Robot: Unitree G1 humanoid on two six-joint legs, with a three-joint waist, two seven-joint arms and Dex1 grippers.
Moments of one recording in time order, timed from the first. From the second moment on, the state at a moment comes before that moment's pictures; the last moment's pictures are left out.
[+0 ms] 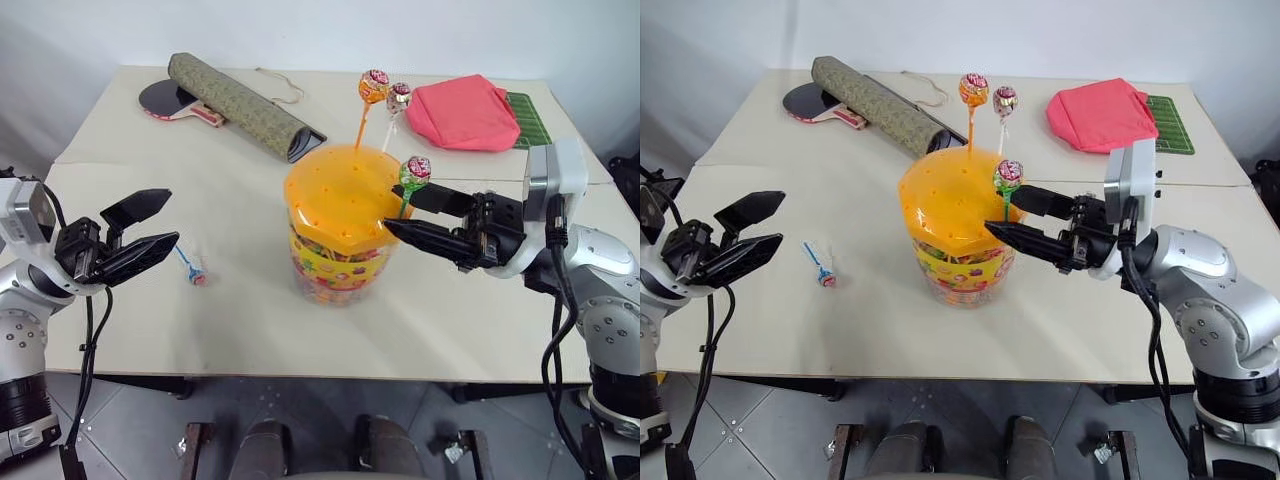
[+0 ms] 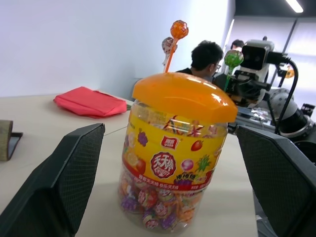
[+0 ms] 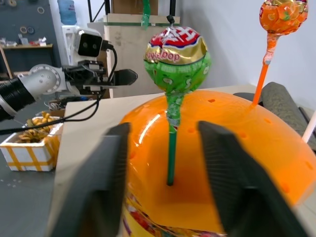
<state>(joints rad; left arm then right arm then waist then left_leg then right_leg) -0.32 0.74 0.51 -0.01 -0.95 0.53 -1.20 -0.48 -0.70 -0.15 -0.44 0.93 0.54 0.85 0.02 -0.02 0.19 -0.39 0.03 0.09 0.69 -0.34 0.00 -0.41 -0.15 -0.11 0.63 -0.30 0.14</state>
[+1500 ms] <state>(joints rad) -0.41 0.66 0.36 -0.03 -0.86 0.37 -1.25 -0.34 -1.00 -0.27 0.11 0.64 0.47 1.04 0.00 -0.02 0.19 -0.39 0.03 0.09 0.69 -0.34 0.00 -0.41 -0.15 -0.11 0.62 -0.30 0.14</state>
